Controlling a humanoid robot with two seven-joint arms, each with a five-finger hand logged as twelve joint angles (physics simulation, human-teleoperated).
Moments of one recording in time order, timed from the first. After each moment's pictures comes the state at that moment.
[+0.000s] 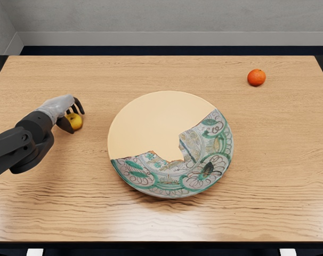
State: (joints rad) left arm -0.80 0.58 -0.38 -1.35 1.45 0.12 0.61; right arm 0.00 0.00 0.02 0.28 -0.24 -0.03 -0.03
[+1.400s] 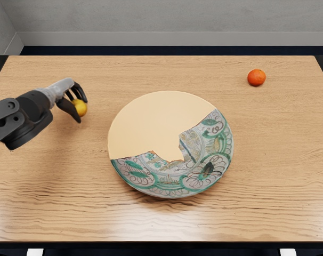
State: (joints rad) left arm -0.93 0.60 -0.39 -1.35 1.14 0.11 0.61; right arm 0.00 0.00 0.02 0.28 -0.24 -0.03 -0.03
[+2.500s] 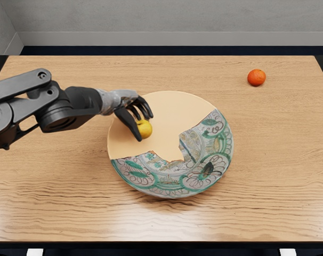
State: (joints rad) left arm -1.11 0.42 -0.33 -1.35 0.72 -0.10 0.61; right arm 0.00 0.00 0.02 0.28 -0.24 -0.03 -0.03
